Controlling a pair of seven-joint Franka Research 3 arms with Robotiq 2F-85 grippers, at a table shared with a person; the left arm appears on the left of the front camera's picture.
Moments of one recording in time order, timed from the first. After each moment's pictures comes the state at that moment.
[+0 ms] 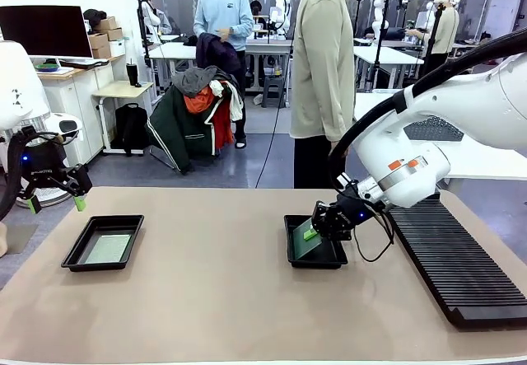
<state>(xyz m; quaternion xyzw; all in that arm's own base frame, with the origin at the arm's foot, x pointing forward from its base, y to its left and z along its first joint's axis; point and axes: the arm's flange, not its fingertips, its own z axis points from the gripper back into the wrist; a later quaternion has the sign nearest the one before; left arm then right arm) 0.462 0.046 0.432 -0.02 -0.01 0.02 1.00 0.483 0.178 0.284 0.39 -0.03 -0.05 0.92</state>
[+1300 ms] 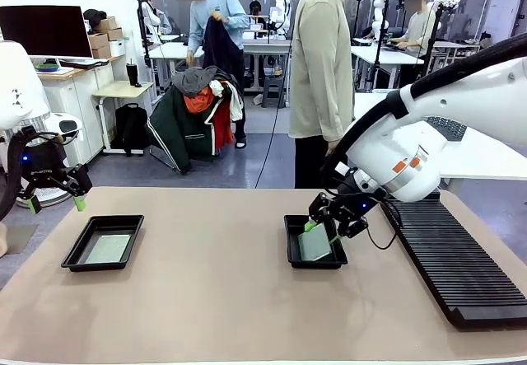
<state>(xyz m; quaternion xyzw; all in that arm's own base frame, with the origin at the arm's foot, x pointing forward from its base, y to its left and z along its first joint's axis) 0.462 0.046 0.432 -0.02 -0.01 0.02 1.00 0.468 0.188 0.325 0.28 -0.05 -0.01 0.96</state>
